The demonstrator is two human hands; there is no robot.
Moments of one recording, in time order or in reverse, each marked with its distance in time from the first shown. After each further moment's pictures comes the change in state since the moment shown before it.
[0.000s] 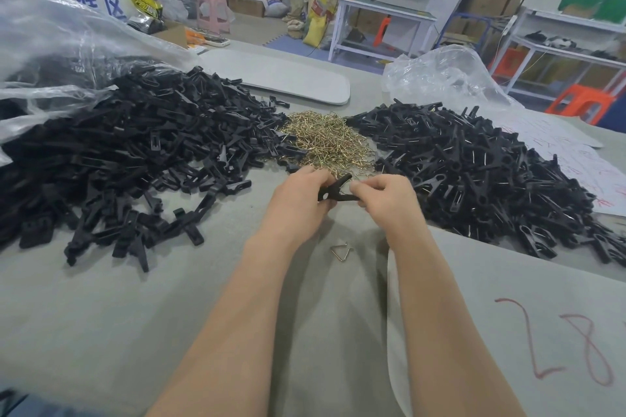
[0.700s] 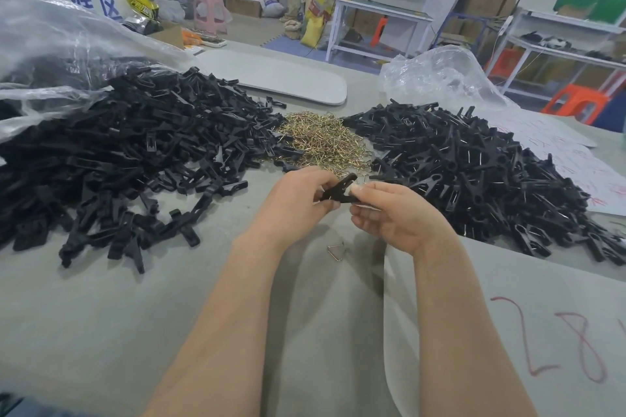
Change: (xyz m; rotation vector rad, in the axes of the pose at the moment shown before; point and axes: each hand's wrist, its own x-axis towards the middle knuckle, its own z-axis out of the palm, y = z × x) left_hand -0.002 0.001 -0.009 -0.120 -0.041 0.129; right_hand -0.003 0.005 -0.025 0.566 -0.435 0.261
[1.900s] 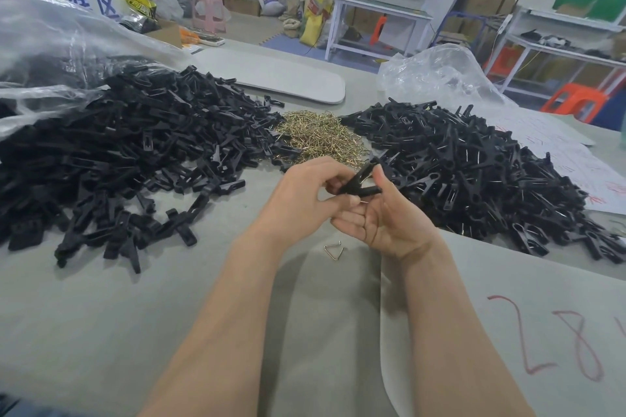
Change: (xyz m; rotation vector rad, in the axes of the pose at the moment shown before) left_hand -0.003 0.019 -0.005 -0.166 0.061 0.161; right_hand 0.007 0.014 -0.003 0.320 -0.352 0.057
